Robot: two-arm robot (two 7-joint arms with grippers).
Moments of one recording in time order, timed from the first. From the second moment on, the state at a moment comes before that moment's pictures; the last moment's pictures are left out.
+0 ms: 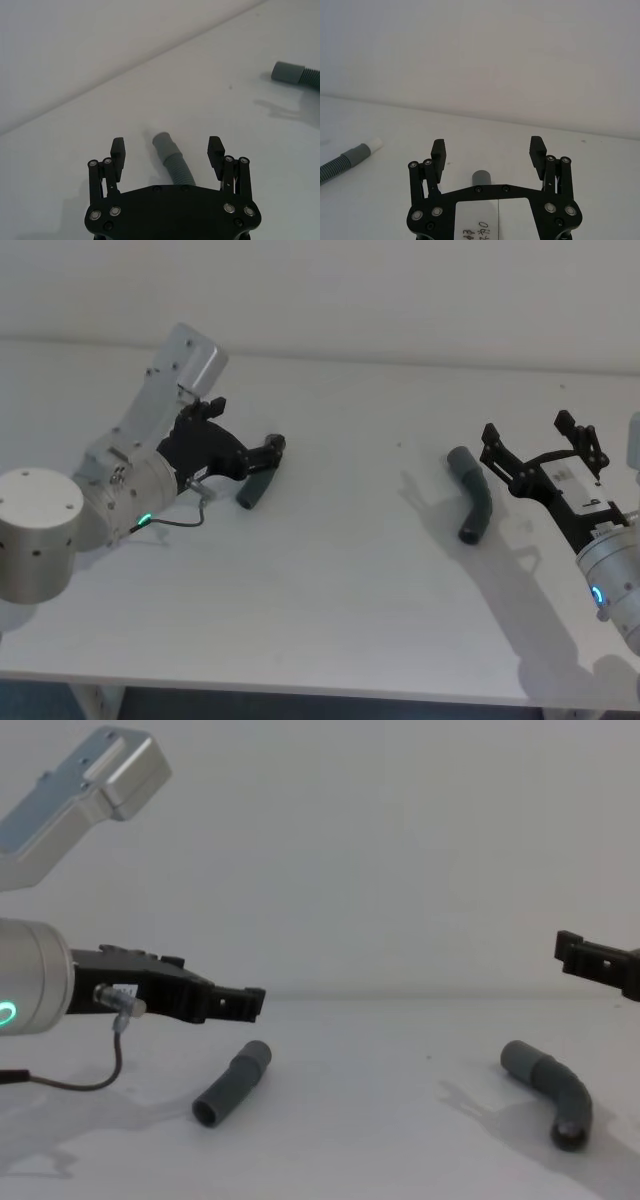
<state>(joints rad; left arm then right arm) -0.26 0.47 0.42 -1.77 -0.32 0.46 -0.15 -0.01 0.34 -0.23 -1.77 0.29 0.03 0.07</state>
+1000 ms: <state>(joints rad) -0.32 0.38 0.45 -1.65 -0.29 0.54 -0.14 -0.01 0.34 -0.23 -1.77 0.29 0.03 0.07</state>
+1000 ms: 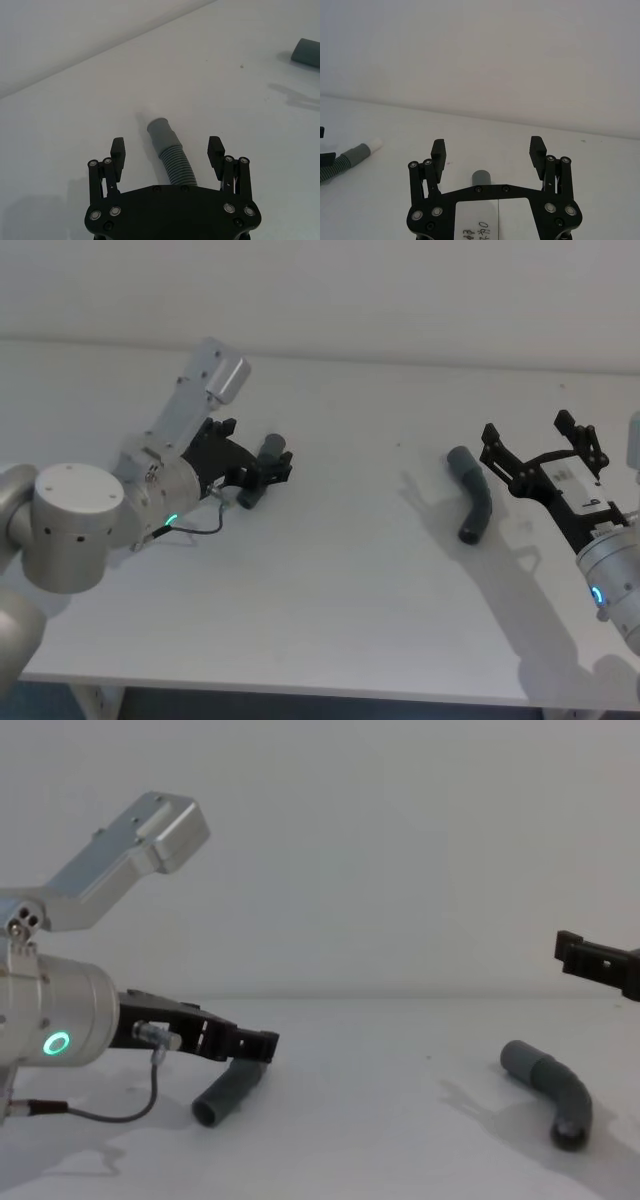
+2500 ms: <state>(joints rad) -0.38 0.32 0.45 -1.52 -0.25 0.55 -0.16 -0.01 0.34 -0.23 -1.77 0.29 0.03 0.07</state>
